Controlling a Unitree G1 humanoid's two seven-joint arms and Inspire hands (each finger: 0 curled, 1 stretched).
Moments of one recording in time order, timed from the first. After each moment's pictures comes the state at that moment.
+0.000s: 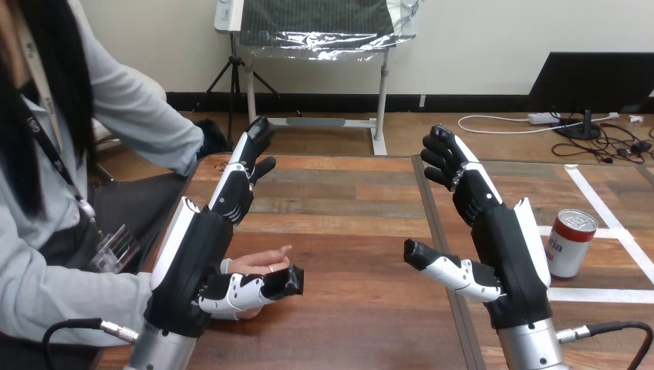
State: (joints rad) left arm -0.12 0.20 -0.06 0.66 -0.11 -1.18 -0.29; right arm -0.16 -0.14 -0.02 0.74 -0.05 -1.13 0.09
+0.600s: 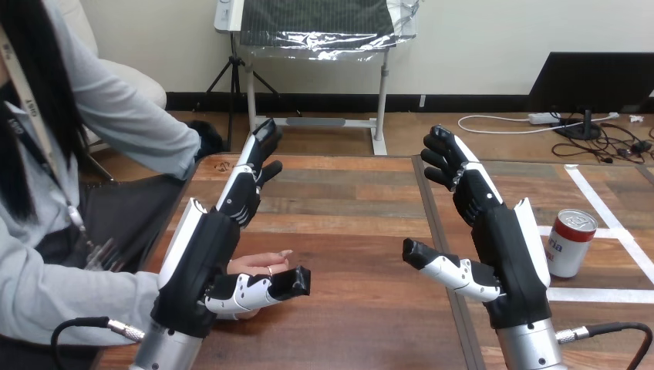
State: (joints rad) left arm -0.12 0.19 -0.06 0.66 -0.12 -1.16 -0.33; right arm -0.16 -0.14 -0.02 0.75 -0.06 -1.13 0.07
